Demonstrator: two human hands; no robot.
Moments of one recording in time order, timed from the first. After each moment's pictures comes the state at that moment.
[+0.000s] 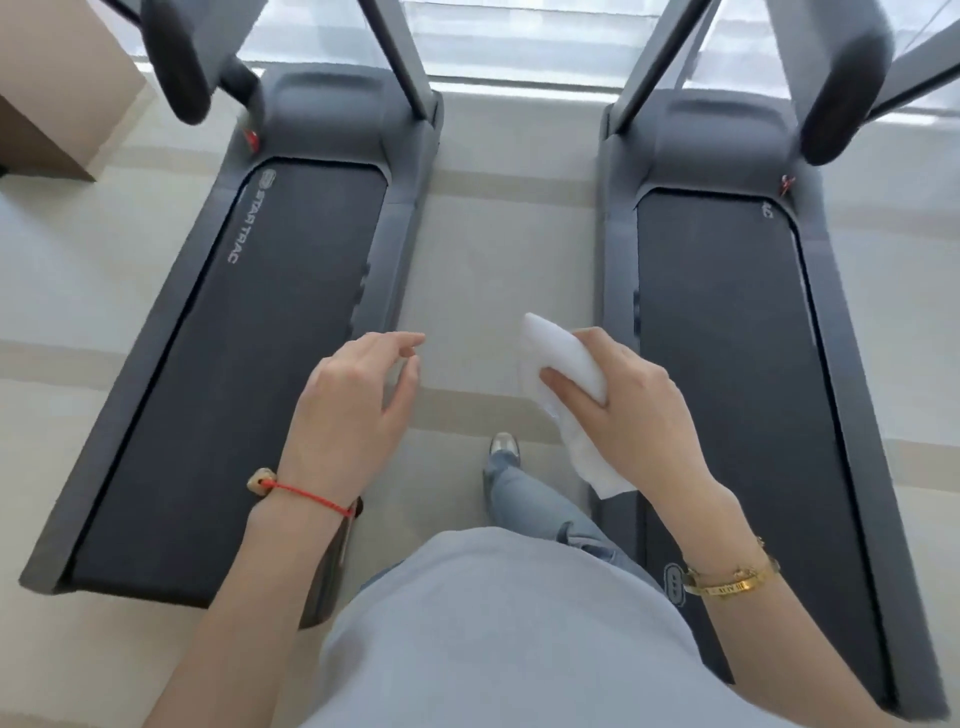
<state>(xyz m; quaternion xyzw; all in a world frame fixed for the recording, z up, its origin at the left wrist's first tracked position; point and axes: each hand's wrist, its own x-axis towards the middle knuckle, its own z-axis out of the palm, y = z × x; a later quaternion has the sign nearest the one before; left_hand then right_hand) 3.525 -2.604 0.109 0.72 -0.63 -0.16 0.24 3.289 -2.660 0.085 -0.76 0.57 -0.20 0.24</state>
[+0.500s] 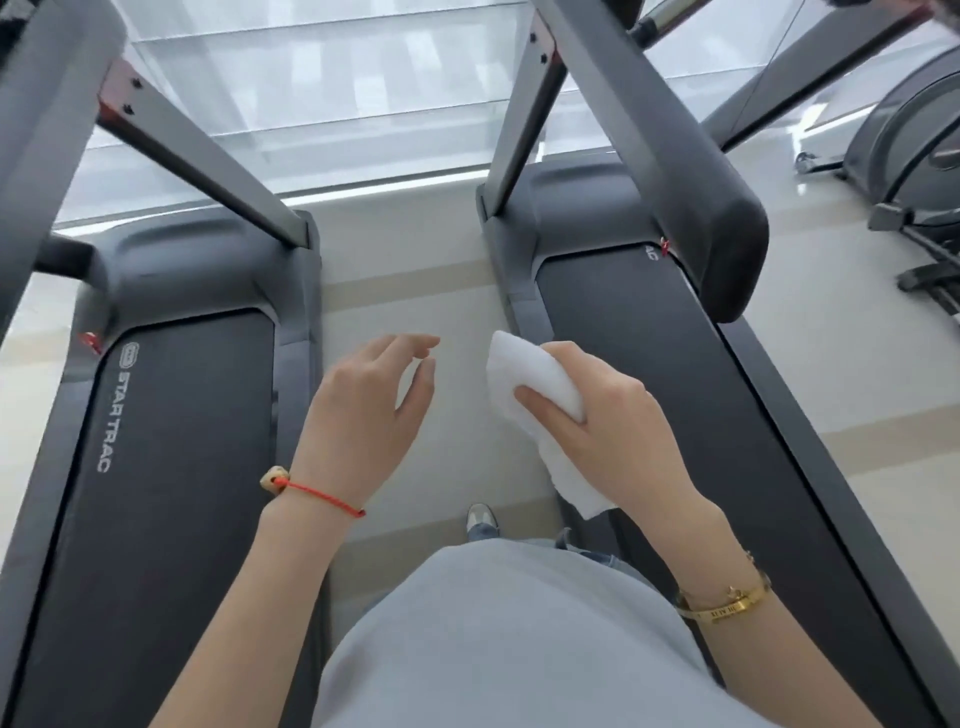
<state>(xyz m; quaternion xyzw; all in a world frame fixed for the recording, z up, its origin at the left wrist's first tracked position) 3.488 -2.923 0.123 0.59 -0.75 -0.17 0.26 3.275 -2.891 0.111 -0.68 0.65 -0.27 0.19</state>
